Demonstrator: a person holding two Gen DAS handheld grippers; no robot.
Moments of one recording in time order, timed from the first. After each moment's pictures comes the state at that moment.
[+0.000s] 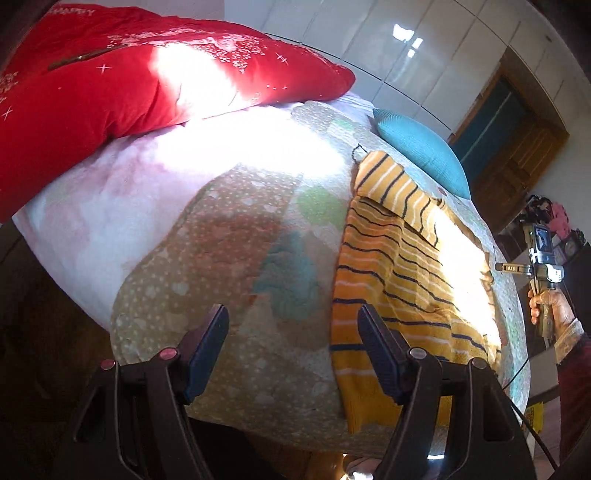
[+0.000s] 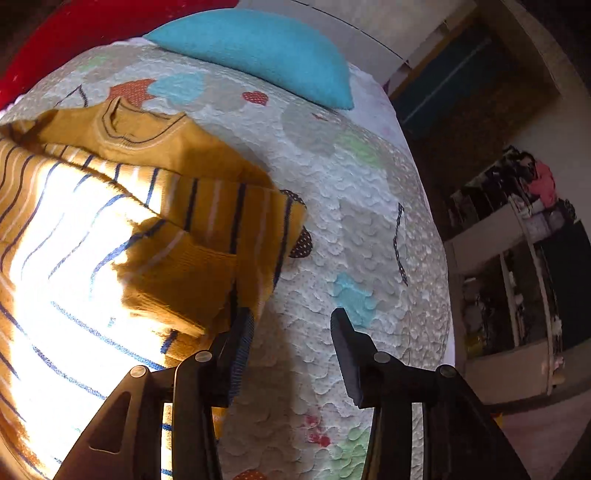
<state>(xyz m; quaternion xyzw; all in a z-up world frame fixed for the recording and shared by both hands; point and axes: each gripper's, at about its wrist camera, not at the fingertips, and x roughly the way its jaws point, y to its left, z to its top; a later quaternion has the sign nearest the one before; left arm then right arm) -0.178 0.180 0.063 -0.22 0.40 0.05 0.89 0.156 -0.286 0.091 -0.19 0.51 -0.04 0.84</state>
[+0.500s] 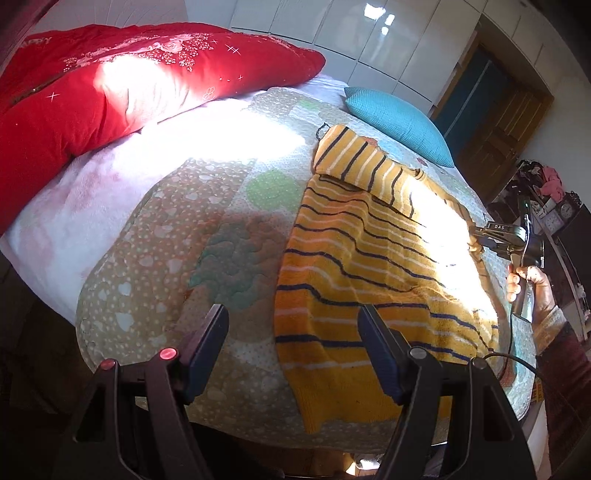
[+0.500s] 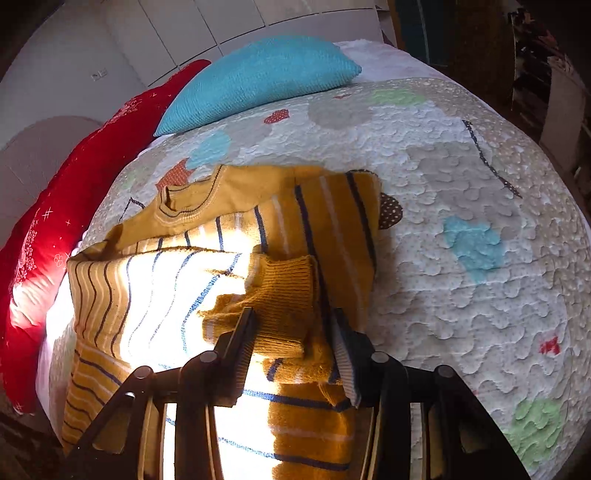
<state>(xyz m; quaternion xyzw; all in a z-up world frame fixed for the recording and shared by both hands) -0.161 0.132 0.072 -0.18 0.42 0.02 0.89 0.145 -0.297 0.057 0.11 0.50 0.10 0.85</state>
